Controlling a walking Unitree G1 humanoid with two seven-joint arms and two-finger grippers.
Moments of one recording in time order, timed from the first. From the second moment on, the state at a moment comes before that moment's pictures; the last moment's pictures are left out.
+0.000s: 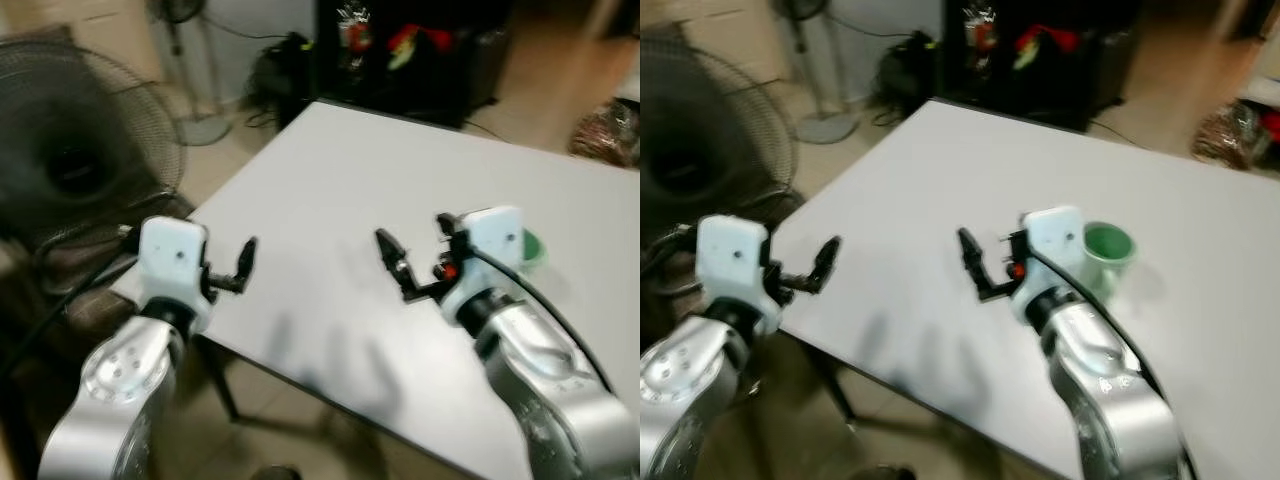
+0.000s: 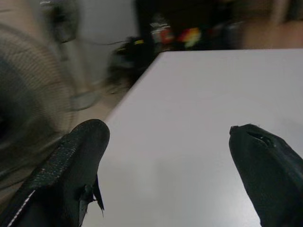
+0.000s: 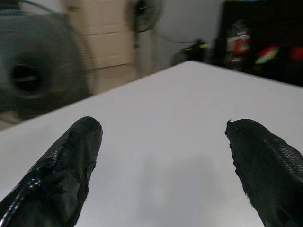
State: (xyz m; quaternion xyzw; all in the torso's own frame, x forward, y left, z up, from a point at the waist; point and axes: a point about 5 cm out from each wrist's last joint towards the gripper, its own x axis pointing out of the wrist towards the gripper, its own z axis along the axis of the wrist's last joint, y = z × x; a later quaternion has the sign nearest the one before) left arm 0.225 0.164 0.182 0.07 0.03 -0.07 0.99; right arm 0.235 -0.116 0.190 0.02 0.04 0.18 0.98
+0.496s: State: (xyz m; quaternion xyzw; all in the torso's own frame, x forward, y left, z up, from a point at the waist) left arm 0.225 0.155 0.186 0.06 0.02 -0.06 1.00; right arm 0.241 -0.130 0.173 0.04 0.06 0.15 0.99
